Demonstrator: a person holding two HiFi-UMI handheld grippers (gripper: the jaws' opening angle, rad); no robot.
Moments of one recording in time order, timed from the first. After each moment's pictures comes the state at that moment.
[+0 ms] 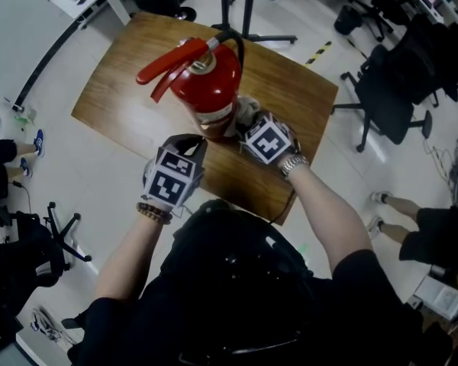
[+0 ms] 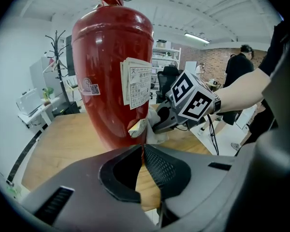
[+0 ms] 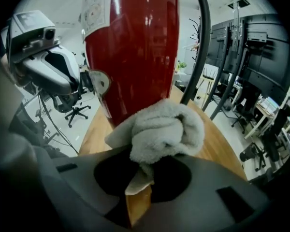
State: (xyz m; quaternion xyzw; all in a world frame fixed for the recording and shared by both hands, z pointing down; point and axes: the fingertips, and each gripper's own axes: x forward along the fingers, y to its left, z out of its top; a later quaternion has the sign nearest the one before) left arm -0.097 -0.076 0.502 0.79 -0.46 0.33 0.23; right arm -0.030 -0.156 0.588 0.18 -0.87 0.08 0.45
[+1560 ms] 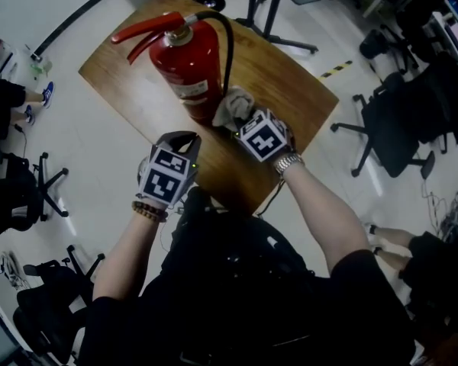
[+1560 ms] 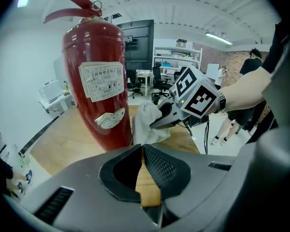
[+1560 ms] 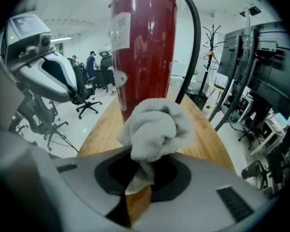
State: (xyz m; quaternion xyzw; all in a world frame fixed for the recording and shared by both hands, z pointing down) left arm -0.036 -0.046 0.501 0.72 -0.56 0.31 0.27; right arm 0.012 -0.150 0.568 0.11 -0.89 0.02 0.44
